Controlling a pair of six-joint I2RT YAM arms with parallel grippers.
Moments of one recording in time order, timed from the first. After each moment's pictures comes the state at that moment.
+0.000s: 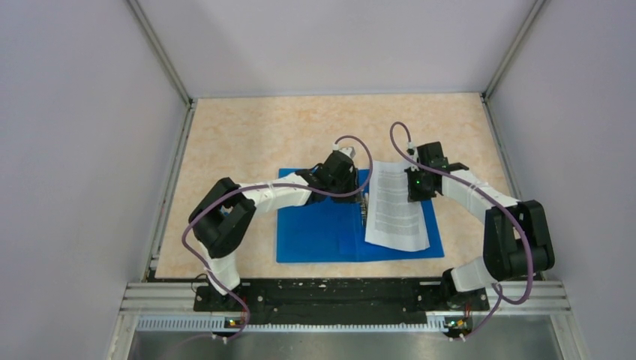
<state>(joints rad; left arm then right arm) -0.84 1.80 1.14 -0.14 0.06 -0.72 0.22 1.47 0.85 -0.49 -0.06 0.12</state>
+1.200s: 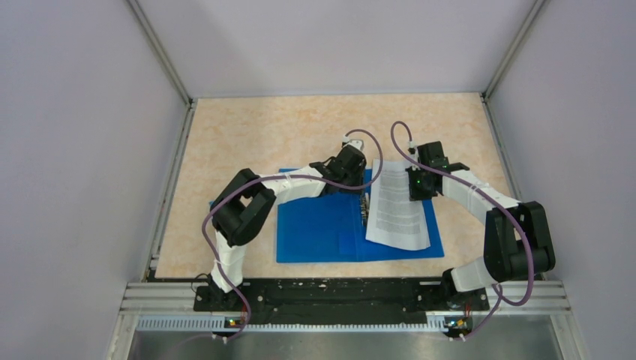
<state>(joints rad) -0.83 1.99 1.34 -0.17 -0.07 -0.60 0.22 1.45 0.85 -0.49 -0.02 0.11</state>
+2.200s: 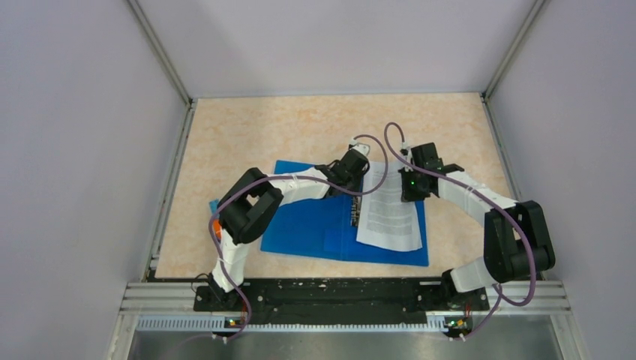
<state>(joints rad) -0.84 2.06 1.38 -0.16 -0.15 -0.44 0.26 1.45 0.85 -0.47 -0.07 0.13</state>
